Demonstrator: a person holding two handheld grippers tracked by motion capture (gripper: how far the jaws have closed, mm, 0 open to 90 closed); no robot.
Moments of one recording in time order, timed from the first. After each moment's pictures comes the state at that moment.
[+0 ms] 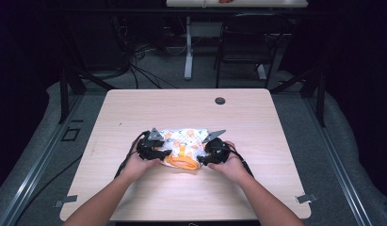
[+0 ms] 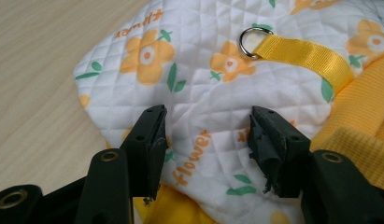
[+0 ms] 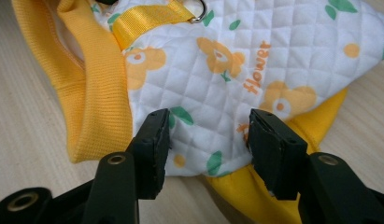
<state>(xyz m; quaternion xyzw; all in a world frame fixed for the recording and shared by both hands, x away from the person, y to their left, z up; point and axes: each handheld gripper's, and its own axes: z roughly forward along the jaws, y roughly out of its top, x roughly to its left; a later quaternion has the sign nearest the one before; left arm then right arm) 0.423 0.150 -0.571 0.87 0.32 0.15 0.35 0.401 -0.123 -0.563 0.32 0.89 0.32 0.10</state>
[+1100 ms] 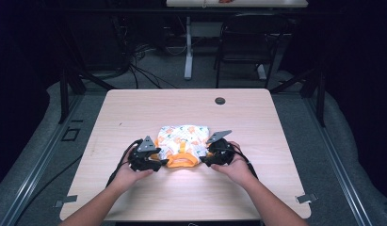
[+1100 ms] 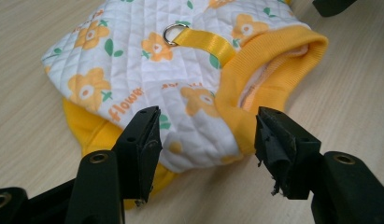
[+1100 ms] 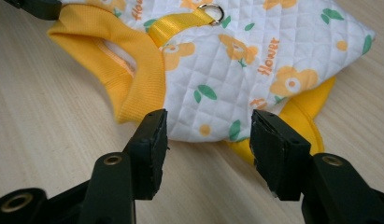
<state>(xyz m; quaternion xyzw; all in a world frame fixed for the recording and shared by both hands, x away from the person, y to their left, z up) 0.370 0.169 -0.552 0.87 0.27 0.14 0.38 0.382 -0.135 -0.542 0.32 0.88 0.34 0.11</state>
